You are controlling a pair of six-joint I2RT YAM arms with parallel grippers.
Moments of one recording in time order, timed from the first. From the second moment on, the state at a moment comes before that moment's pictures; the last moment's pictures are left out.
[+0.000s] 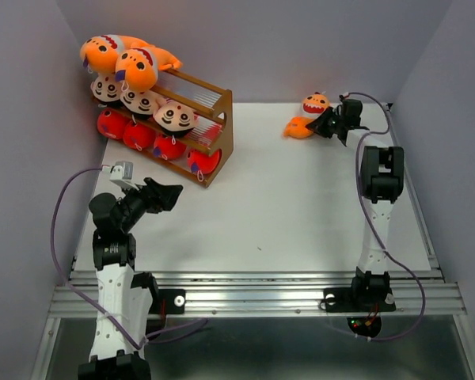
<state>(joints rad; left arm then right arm) 0.19 0.56 0.45 -0.02 0.67 -0.49 -0.03 2.49 1.94 0.01 -0.45 0.63</state>
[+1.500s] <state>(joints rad) -1.00 1.21 0.79 0.09 0.27 -0.30 0.36 1.21 1.13 -1.29 -0.70 -0.94</state>
